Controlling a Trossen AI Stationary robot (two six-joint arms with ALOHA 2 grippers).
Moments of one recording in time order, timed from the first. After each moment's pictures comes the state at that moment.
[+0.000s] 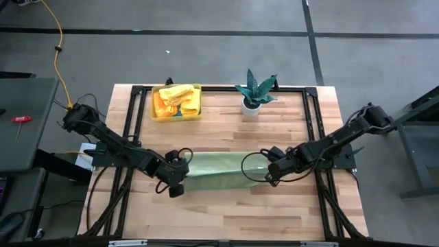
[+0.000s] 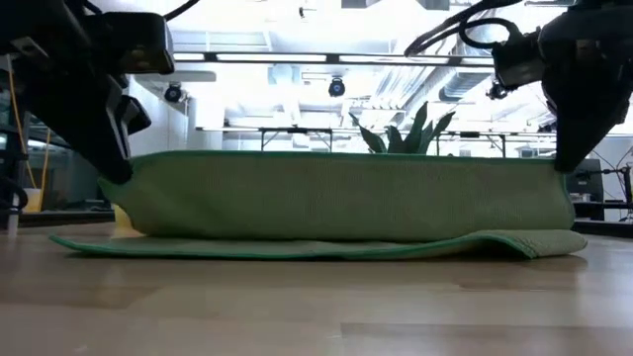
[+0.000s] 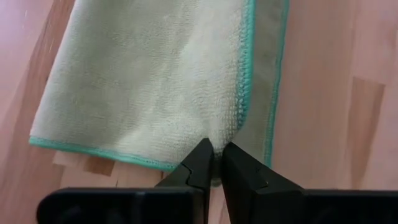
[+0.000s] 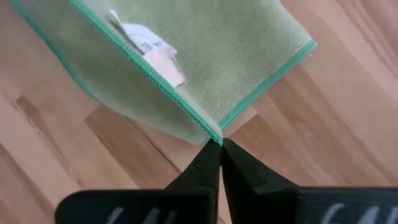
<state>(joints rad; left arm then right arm) -0.38 1.40 0.71 -0.41 -0.27 -0.68 0.43 1.32 0.82 -0.80 0.17 1.13</state>
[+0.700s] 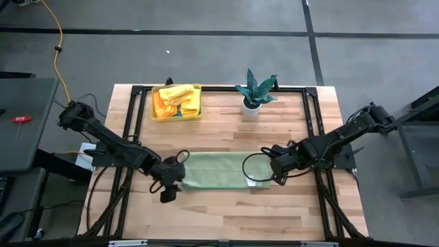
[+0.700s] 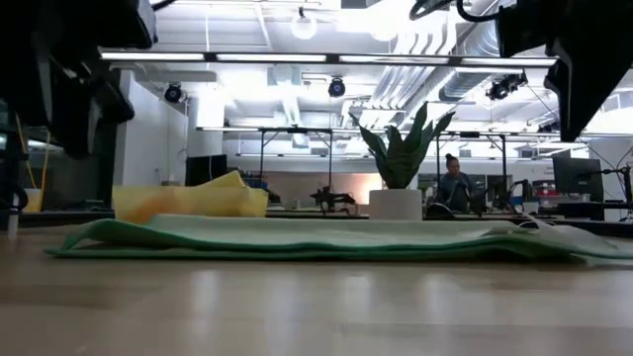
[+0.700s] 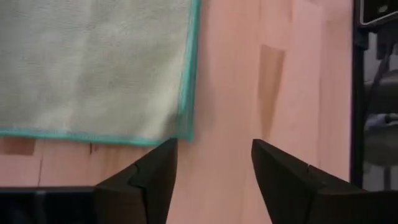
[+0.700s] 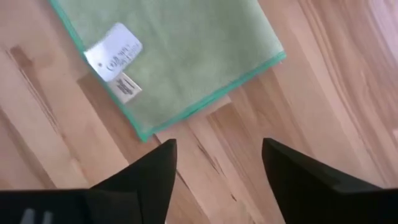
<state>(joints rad) -0.39 1.31 0.71 -0.42 -0.03 -0.68 0.42 1.29 0.95 -1.04 0.15 0.92</state>
